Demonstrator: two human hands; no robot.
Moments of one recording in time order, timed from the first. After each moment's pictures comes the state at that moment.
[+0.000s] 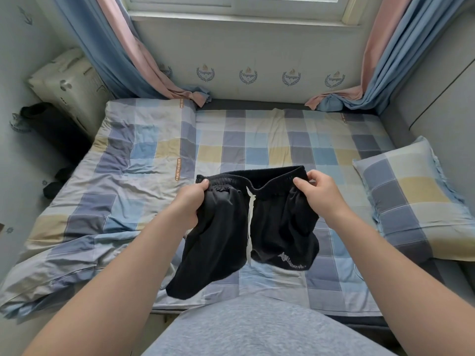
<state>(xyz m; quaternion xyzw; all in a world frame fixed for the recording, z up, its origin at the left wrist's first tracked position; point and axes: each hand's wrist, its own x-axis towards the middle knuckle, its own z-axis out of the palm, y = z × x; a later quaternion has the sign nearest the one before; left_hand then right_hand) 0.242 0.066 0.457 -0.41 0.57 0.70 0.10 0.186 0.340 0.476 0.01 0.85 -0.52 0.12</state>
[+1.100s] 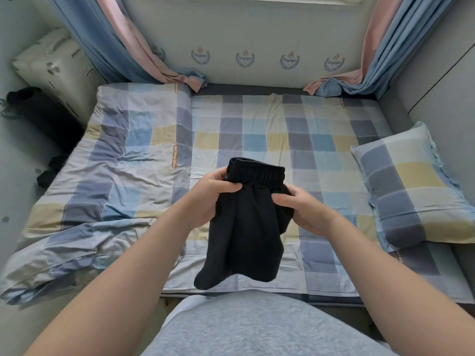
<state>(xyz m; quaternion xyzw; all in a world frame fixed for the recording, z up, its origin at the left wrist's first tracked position) 0.272 0.092 0.478 -0.11 0.56 0.80 0.20 0.217 0.332 0.440 -0.09 0.64 -0.64 0.41</state>
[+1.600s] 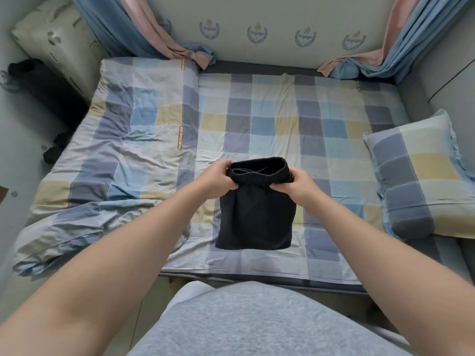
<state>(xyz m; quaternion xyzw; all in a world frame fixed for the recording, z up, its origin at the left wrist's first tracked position) 0.240 0.074 0.422 -0.14 0.85 0.47 0.18 0.194 0.304 0.404 -0.01 0.79 -0.54 0.29</state>
